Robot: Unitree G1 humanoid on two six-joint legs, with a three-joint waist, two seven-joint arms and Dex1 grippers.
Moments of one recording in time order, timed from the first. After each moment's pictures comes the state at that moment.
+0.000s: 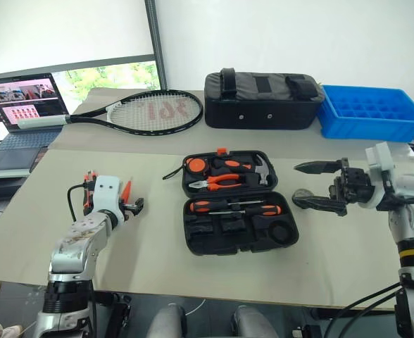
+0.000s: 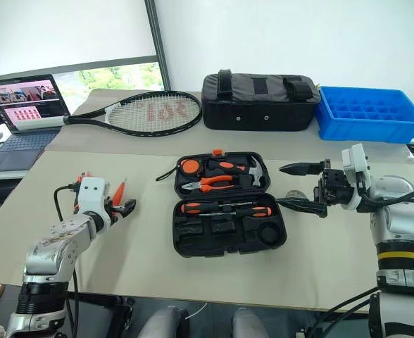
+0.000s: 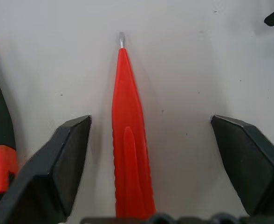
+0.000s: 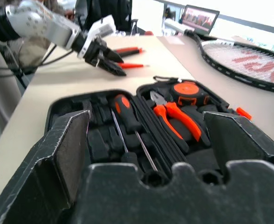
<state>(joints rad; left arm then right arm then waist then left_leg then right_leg) -0.23 0.42 0.15 -0.14 -0.28 0.82 -0.19 -0.52 -0.80 -0.10 0.41 0.57 0.02 1.56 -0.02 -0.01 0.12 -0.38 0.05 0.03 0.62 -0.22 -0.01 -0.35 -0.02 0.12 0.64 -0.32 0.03</state>
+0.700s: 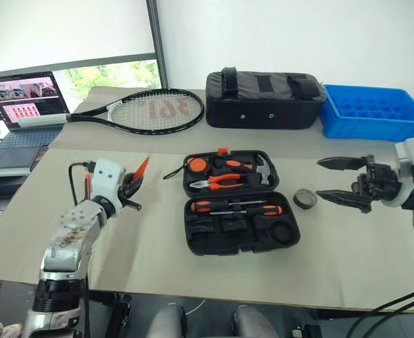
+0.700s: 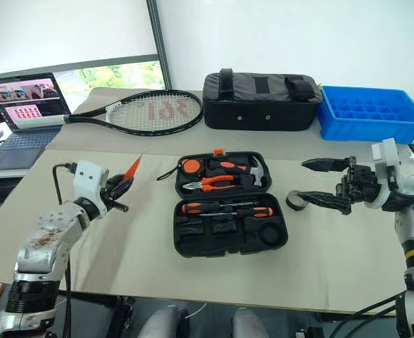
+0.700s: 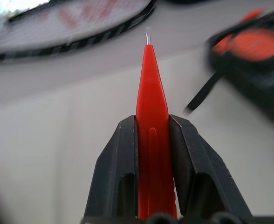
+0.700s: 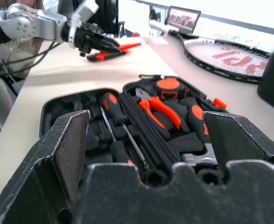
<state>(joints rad) -0.26 0.56 0.11 -0.24 -0.33 0.43 -0.59 -0.50 -1.02 0.02 0.57 0.83 -0.05 1.57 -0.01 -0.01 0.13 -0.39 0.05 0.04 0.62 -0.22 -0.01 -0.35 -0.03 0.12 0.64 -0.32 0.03</state>
